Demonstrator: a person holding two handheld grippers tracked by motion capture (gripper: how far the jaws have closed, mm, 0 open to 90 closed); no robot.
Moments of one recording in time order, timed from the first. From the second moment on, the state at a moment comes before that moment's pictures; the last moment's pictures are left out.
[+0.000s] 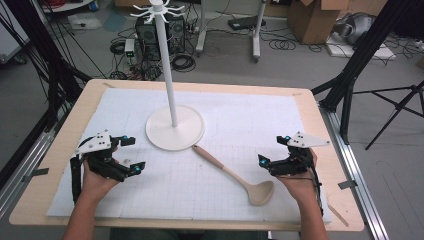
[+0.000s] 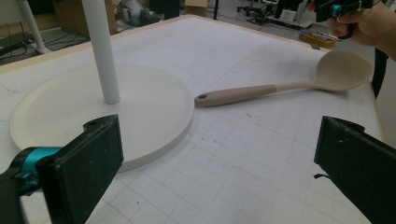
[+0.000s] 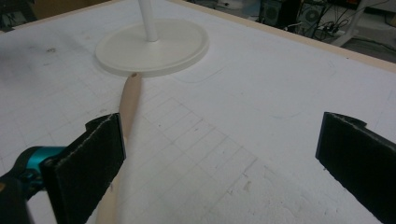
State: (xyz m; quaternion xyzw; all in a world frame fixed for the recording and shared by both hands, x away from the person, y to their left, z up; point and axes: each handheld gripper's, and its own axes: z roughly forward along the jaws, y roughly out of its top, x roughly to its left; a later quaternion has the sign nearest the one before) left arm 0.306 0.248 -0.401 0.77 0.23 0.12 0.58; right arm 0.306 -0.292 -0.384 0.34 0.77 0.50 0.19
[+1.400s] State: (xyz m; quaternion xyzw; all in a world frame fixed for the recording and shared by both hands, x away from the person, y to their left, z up) left arm 0.303 0.258 -0.399 0.77 0.24 0.13 0.58; right arm 0.311 -0.264 -0.378 0.32 0.79 0.49 0.18
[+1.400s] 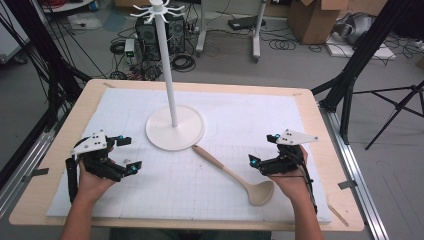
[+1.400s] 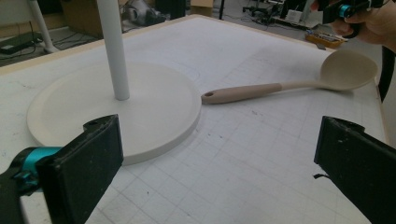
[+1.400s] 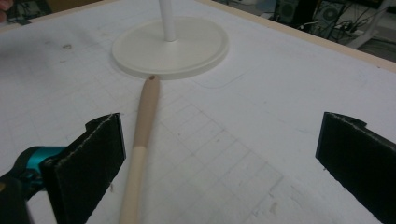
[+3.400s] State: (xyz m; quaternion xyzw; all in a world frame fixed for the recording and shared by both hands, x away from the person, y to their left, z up) left arm 0.303 0.254 -0.401 0.78 0.24 0.13 0.57; right arm 0.346 -0.151 -0.418 0.24 0.94 0.24 0.03
